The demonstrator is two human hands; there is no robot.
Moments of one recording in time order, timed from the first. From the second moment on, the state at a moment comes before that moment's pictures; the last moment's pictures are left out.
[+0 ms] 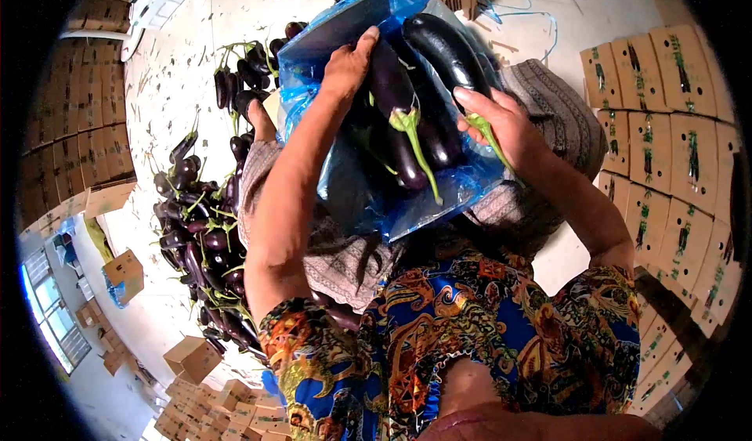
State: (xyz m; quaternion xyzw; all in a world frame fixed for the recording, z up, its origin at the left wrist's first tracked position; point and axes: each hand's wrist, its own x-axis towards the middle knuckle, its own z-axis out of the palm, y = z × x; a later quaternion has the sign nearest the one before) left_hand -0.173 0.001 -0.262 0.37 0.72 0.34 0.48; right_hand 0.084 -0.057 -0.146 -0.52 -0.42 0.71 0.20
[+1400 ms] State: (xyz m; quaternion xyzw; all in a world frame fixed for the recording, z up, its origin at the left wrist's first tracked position) left_hand -0.115 -0.070 -0.255 0.51 0.78 0.27 0.23; right_hand 0.045 -0.022 -0.177 -0.36 -0.88 0.27 -0.11
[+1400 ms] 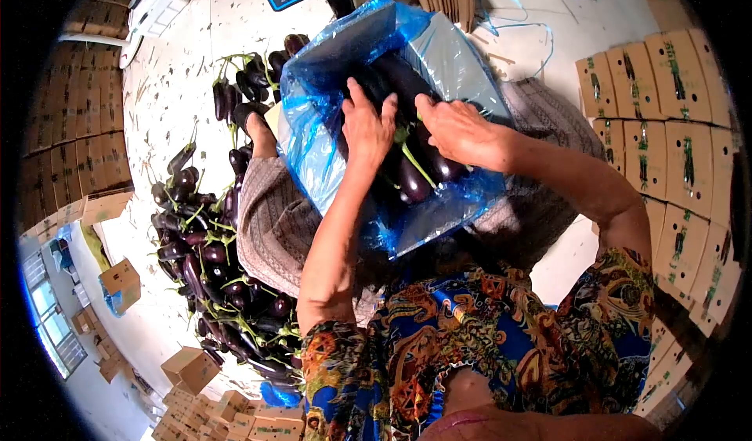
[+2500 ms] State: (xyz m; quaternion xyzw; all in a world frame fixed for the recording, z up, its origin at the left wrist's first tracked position) left_hand -0.146 -0.102 -0.156 0.41 0.62 0.51 0.44; right_hand 0.090 0.040 -0.131 -0.46 -0.80 0.37 0.10
